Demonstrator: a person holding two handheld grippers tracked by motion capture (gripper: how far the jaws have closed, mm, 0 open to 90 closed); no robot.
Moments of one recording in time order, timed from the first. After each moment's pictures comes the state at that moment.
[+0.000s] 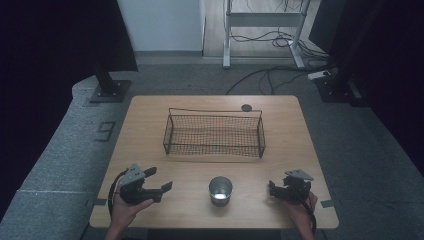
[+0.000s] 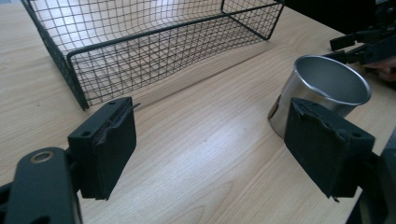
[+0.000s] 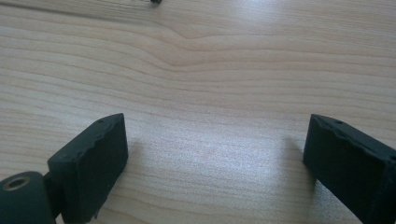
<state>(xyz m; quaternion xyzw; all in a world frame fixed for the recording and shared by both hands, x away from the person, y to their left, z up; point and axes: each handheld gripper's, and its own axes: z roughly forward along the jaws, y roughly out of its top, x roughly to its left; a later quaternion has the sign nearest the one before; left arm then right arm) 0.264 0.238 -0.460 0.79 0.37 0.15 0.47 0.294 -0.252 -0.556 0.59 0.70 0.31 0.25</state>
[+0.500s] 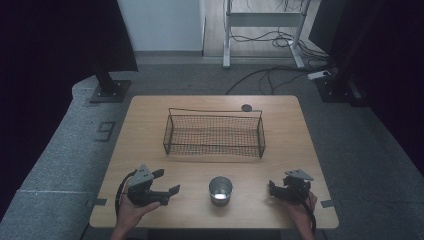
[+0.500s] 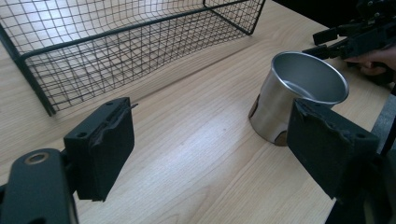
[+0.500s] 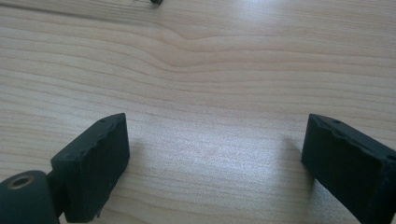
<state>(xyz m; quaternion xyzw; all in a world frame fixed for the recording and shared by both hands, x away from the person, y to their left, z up) 0.262 0.217 -0.461 0.80 0.36 0.13 0.47 0.294 -0.252 -0.556 0.59 0.70 0.31 0.25</state>
